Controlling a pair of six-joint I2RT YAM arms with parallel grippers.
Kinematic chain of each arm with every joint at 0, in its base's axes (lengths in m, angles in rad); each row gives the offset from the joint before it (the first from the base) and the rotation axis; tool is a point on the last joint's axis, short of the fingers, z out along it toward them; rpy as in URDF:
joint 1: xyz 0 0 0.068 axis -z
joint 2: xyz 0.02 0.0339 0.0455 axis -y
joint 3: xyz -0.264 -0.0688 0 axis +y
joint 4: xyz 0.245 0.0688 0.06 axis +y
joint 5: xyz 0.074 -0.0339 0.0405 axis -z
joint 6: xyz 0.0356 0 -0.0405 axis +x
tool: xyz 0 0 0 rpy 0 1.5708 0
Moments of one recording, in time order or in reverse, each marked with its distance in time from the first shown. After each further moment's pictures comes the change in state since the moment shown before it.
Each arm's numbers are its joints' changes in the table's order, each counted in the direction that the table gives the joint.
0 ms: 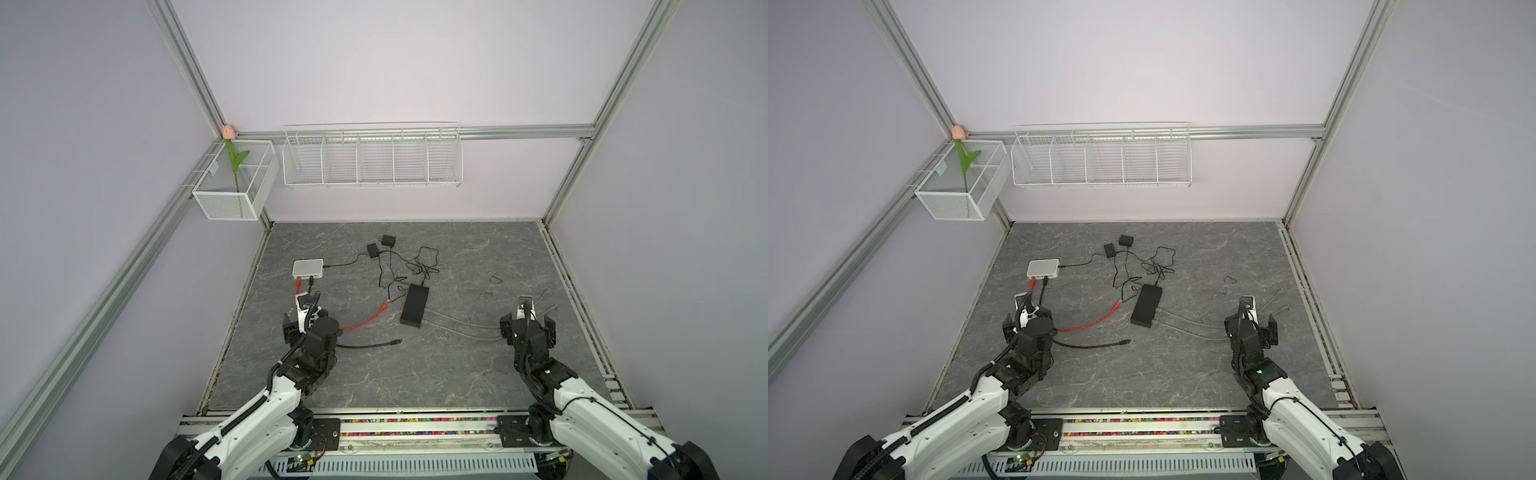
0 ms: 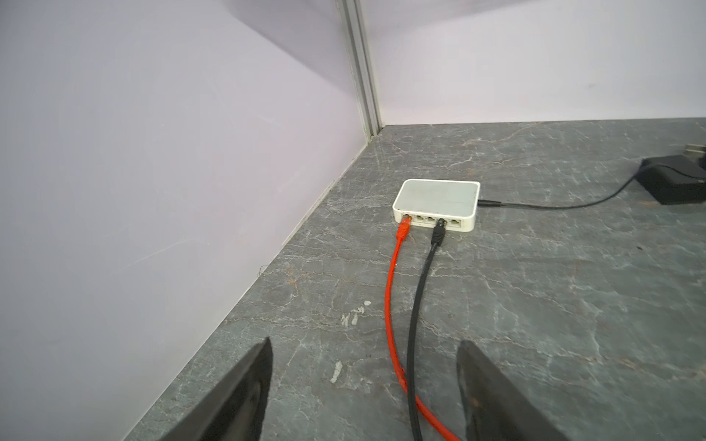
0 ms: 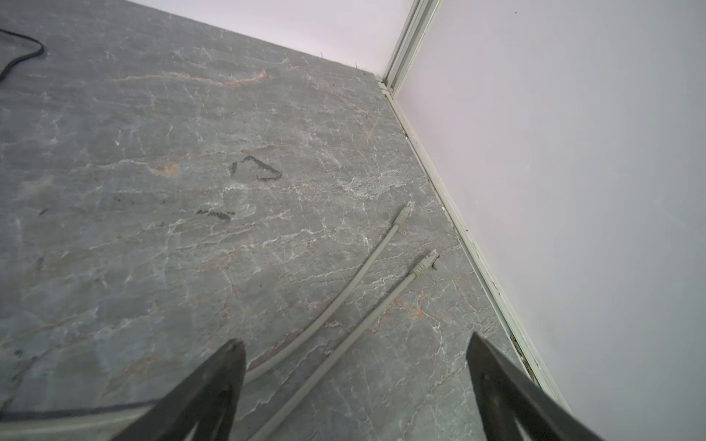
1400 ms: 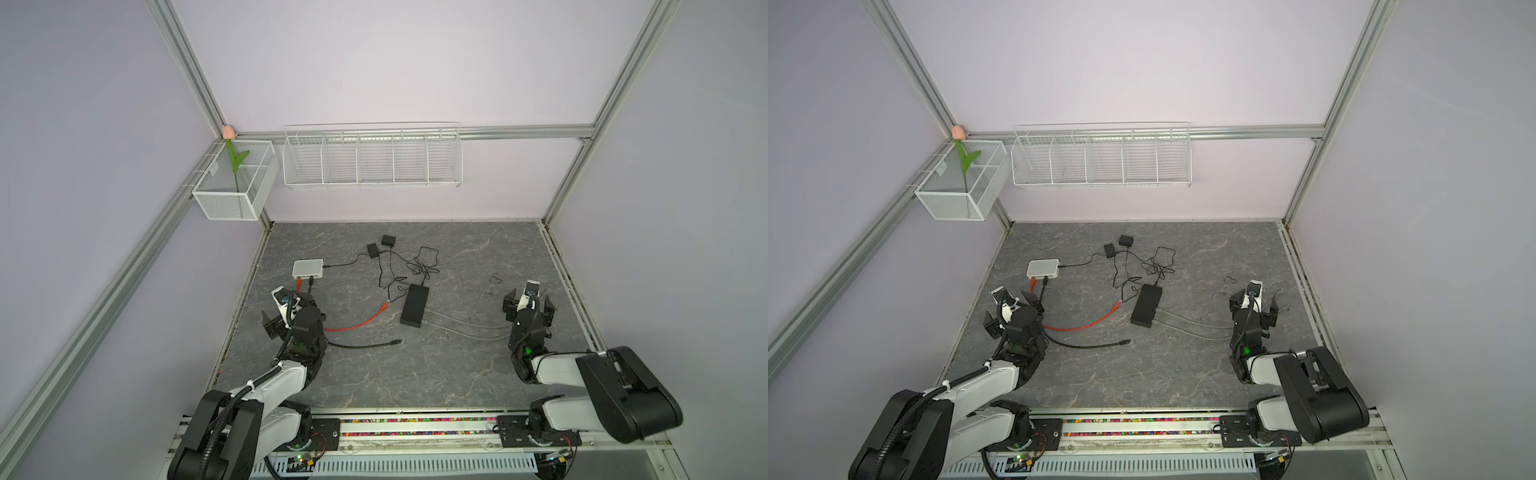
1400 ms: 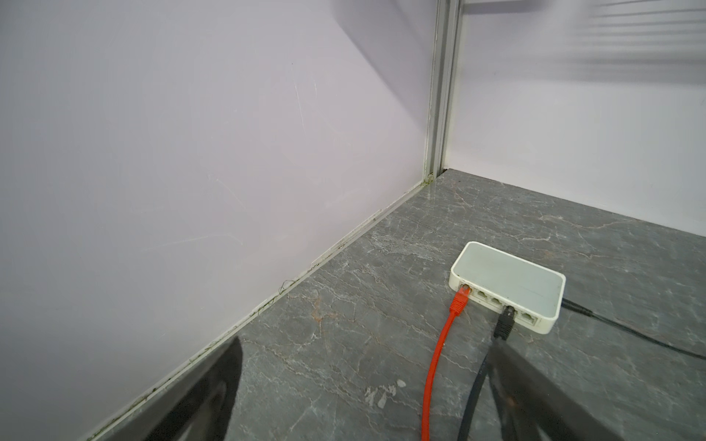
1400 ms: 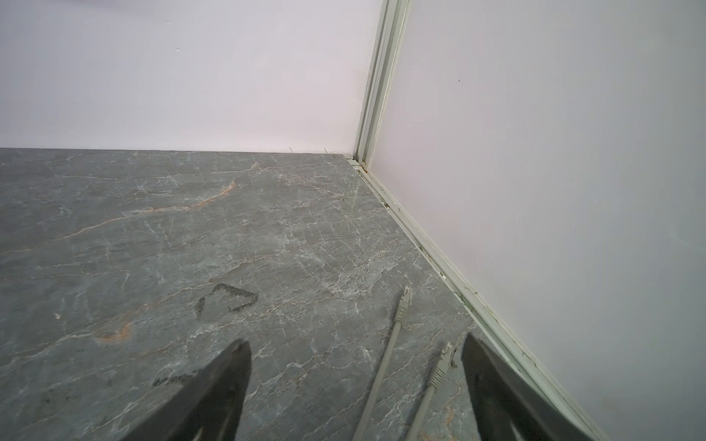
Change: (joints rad) left arm -0.251 -0.306 0.036 -0.563 0.039 0.022; right arm 0.164 -0.647 0.042 -1.014 -0.045 -0.074
